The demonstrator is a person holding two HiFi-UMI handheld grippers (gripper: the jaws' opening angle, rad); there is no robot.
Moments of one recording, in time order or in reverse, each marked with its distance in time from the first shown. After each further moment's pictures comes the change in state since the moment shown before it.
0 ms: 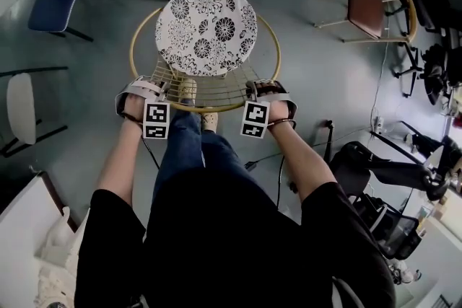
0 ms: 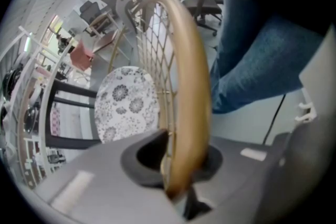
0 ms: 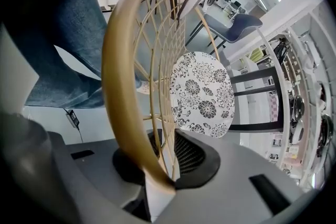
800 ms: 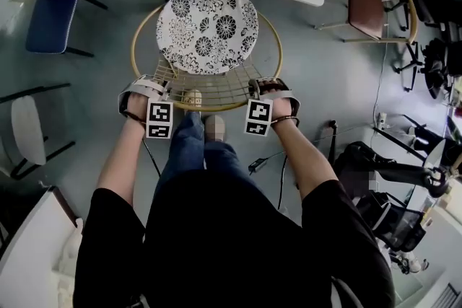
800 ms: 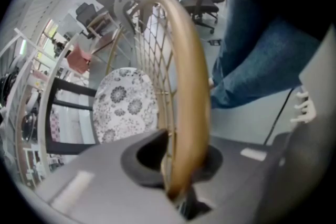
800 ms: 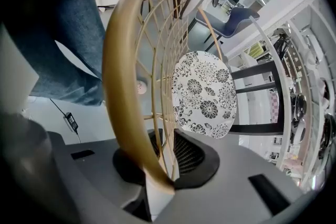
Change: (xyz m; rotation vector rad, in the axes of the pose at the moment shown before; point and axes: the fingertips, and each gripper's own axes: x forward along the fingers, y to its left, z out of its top) left arm 0.017 0.001 -0.006 0.029 -0.012 0.004; right arm 0.016 0.002 0.002 -0.009 0.023 -0.001
